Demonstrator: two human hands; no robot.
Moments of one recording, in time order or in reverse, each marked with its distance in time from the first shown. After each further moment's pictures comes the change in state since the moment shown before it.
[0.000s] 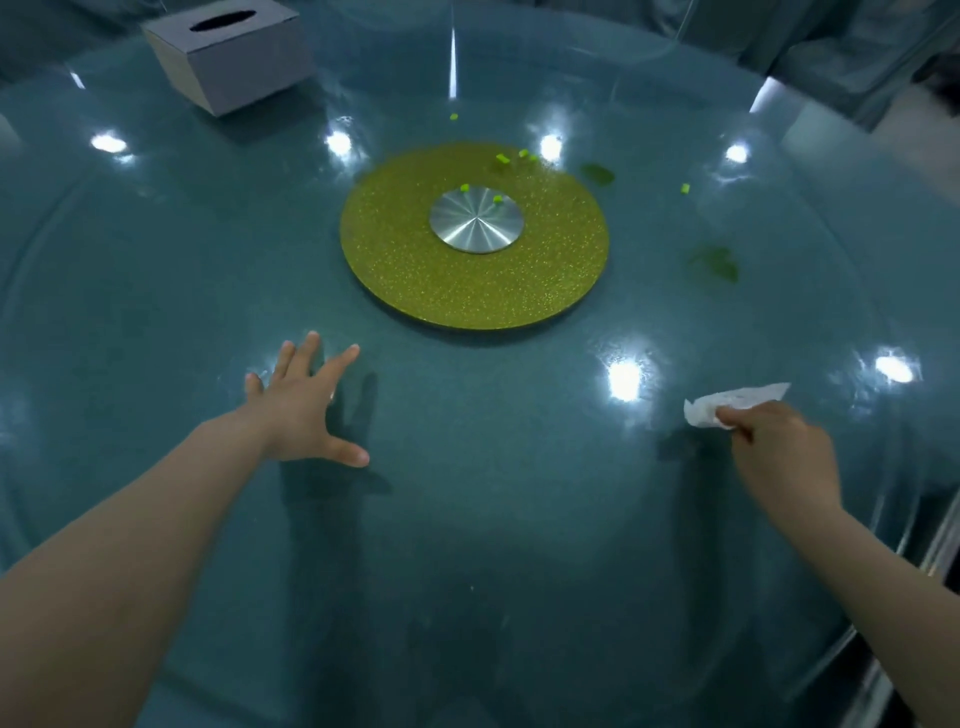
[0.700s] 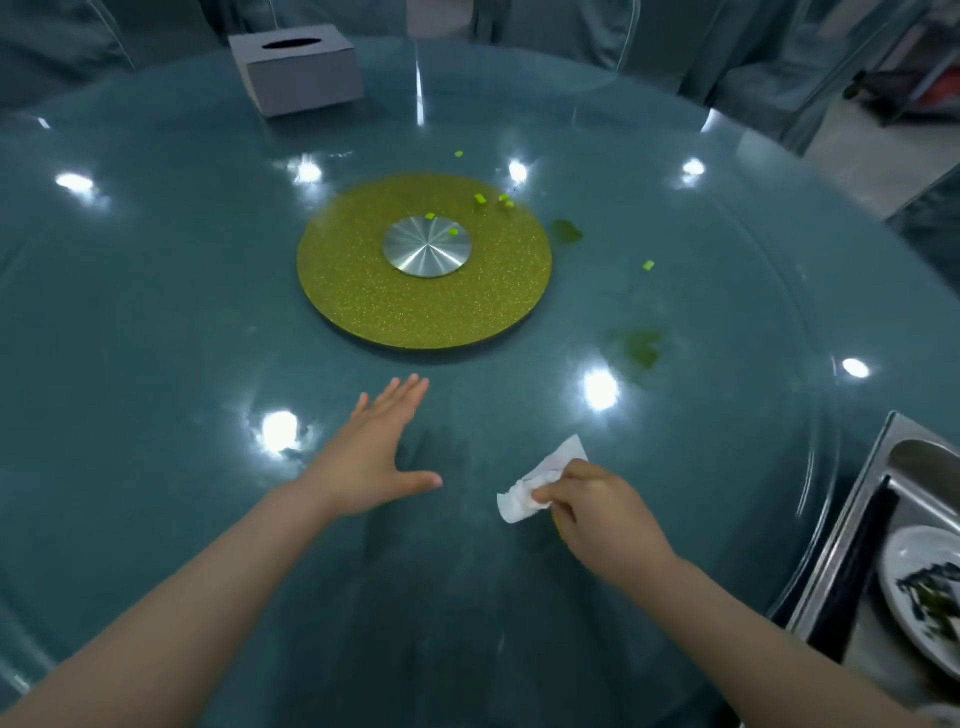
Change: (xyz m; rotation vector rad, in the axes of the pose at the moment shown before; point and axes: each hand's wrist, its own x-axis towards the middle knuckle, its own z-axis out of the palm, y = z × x) left_hand -0.031 0.106 0.023 -0.222 0.165 0.477; right_hand -0.073 -0.077 -0.003 0.201 -0.314 -0.421
